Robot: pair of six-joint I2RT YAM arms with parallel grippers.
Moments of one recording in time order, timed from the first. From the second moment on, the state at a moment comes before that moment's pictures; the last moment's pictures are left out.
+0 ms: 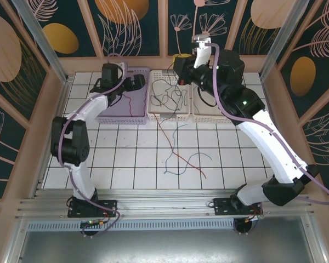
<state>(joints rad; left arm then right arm) -0.21 1.88 1.49 -0.11 0.28 -0.41 0.68 1.41 1.79 -0.41 -0.07 0.25</state>
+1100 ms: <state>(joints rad) -0.22 0.98 0.72 0.18 -0.06 -0.59 0.47 2.10 2.23 -0.41 -0.08 0.20</state>
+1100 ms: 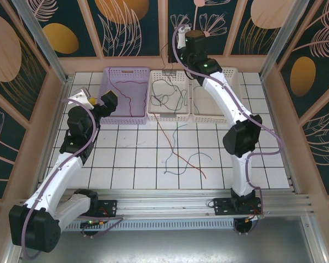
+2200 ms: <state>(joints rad) -0.23 0.98 0.72 0.18 -0.10 -0.59 0.46 2.51 2.36 -0.74 -0.02 0.31</state>
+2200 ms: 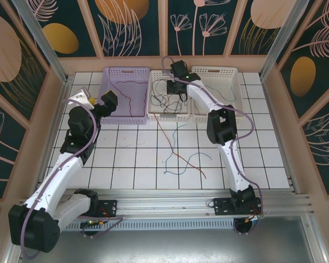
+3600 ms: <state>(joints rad) -0.28 1.10 0.86 0.03 -0.02 -0.53 0.81 1.42 0.99 -0.39 0.00 0.48</state>
